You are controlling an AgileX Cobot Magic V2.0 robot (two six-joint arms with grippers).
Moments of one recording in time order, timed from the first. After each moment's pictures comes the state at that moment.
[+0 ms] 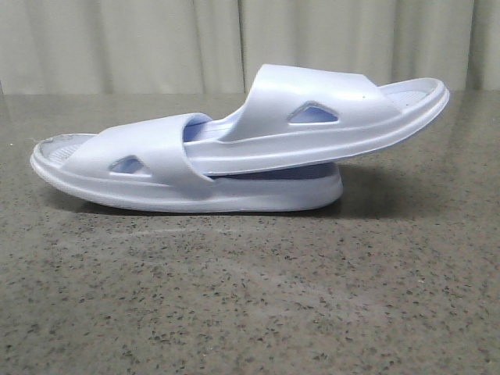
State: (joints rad) left arm -0.15 0.19 -0.25 -1.23 0.27 1.06; right arm 0.24 -0.01 -0.31 -0.28 0.45 0.22
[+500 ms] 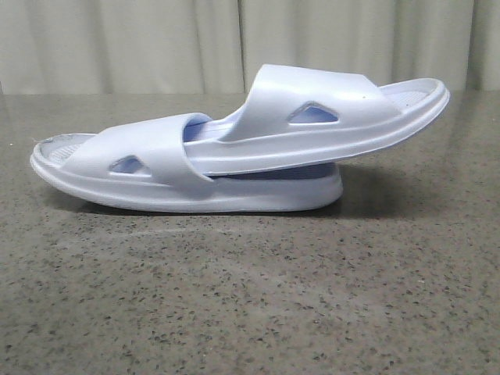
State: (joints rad) left arm -0.15 0.19 -0.25 -1.23 0.27 1.06; right arm 0.24 -0.01 -0.31 -0.28 0.45 0.22
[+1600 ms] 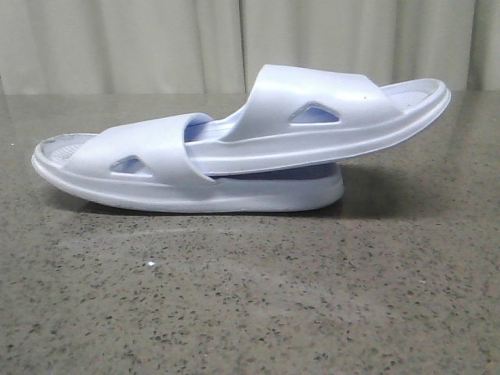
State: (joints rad) left arm -0.16 0.09 -0.10 -0.24 0.08 0.26; right arm 0.24 -0.01 -0.31 -0.28 0.45 0.22
